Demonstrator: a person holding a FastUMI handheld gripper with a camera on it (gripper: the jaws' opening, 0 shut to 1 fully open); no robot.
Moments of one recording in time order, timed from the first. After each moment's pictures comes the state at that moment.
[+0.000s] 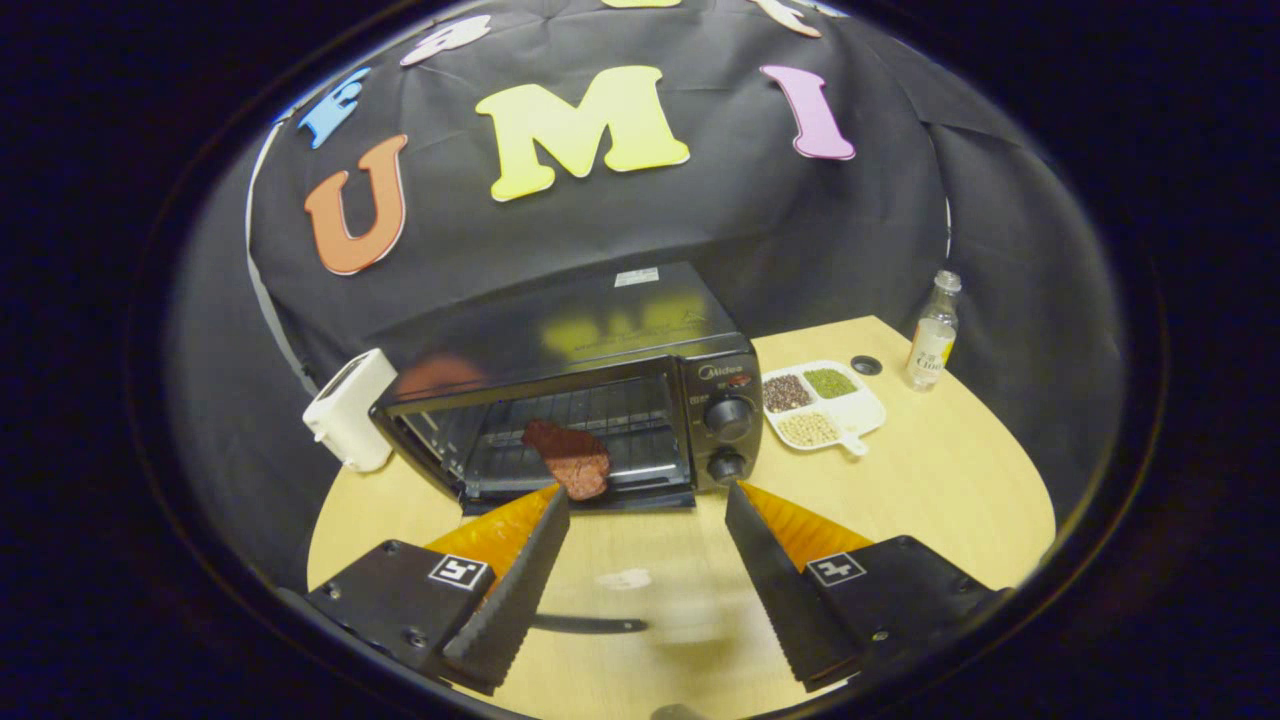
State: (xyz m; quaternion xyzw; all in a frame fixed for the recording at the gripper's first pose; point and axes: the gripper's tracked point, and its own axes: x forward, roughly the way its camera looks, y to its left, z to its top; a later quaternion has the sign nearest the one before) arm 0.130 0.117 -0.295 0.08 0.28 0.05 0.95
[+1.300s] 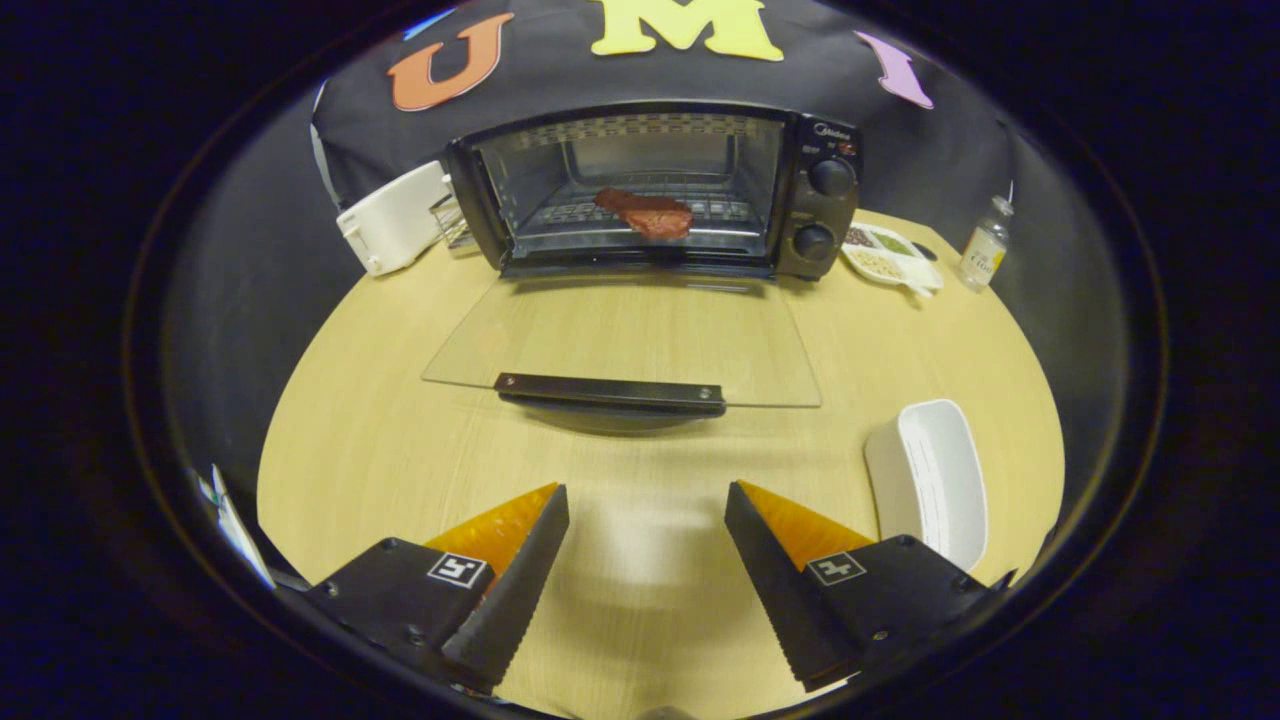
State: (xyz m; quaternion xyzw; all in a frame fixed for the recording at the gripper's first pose) arm 0.025 0.184 -0.443 -0.01 0.44 0.10 0.89
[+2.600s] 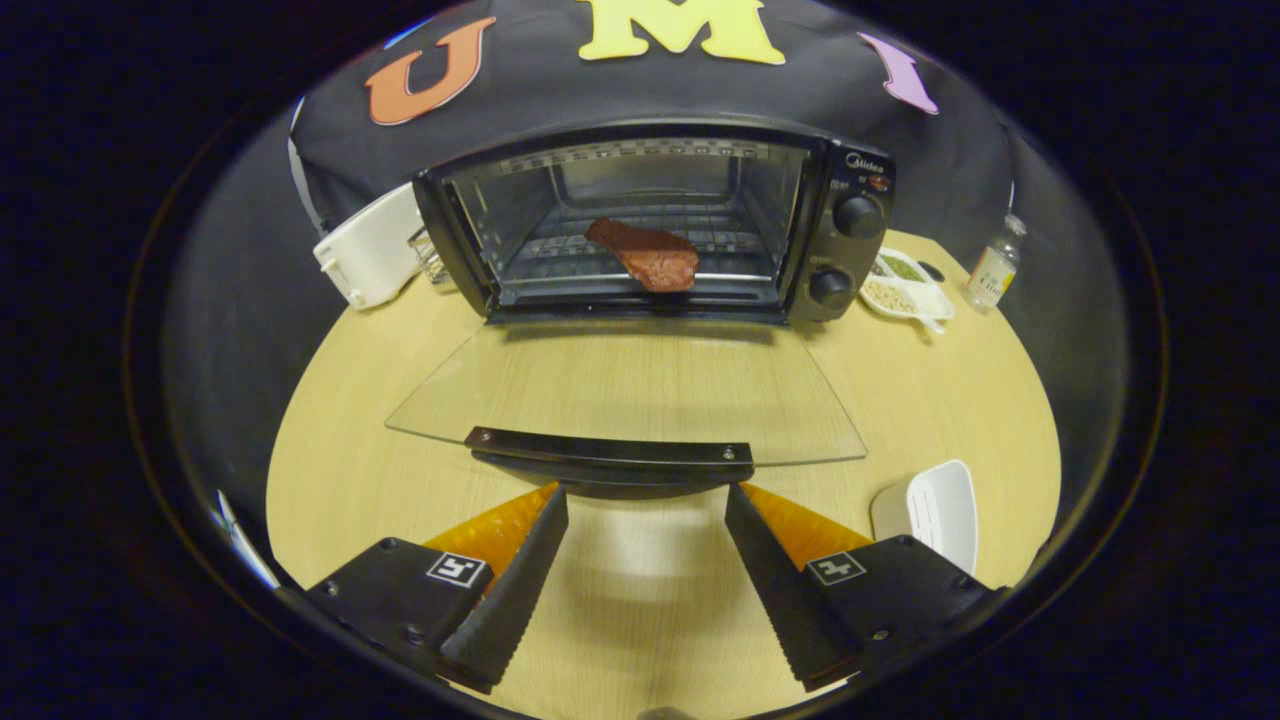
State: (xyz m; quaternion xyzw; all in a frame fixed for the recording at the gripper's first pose) arm 0.083 0.190 -0.396 0.01 0.42 0.09 0.90
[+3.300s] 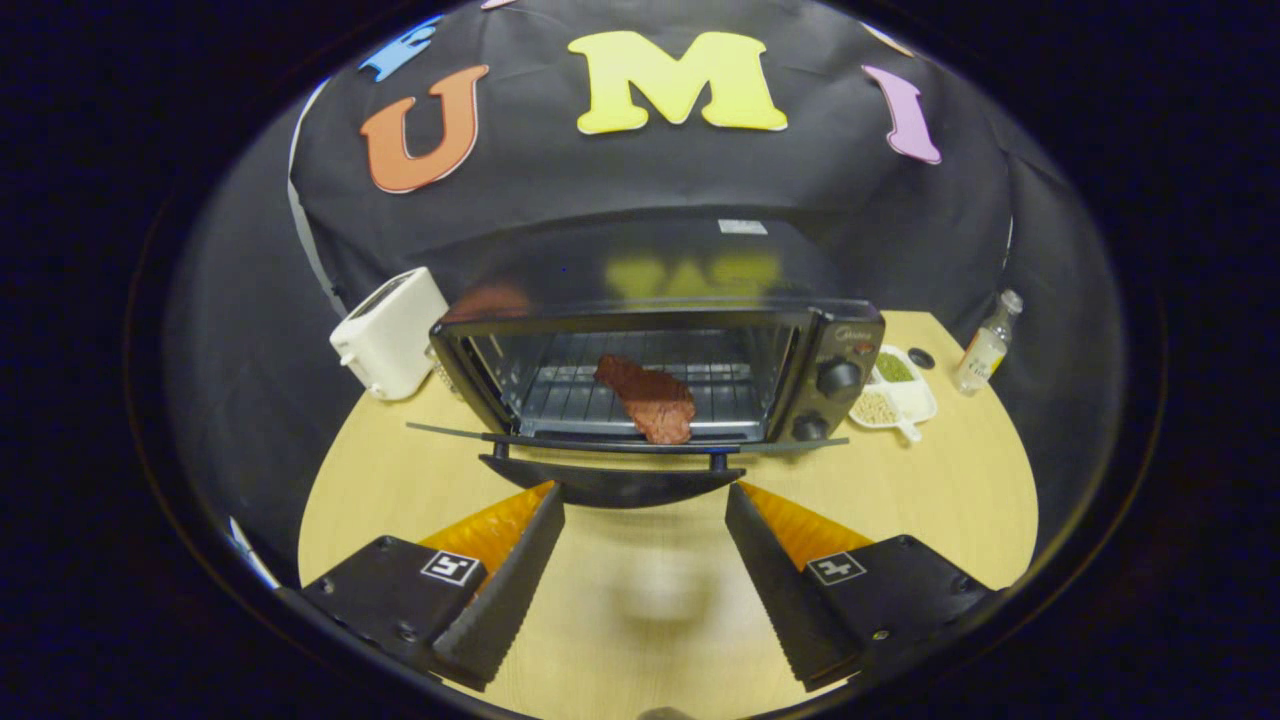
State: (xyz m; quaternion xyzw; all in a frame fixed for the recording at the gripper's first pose) arm 0.144 0.195 -0.298 0.02 0.33 0.09 0.94
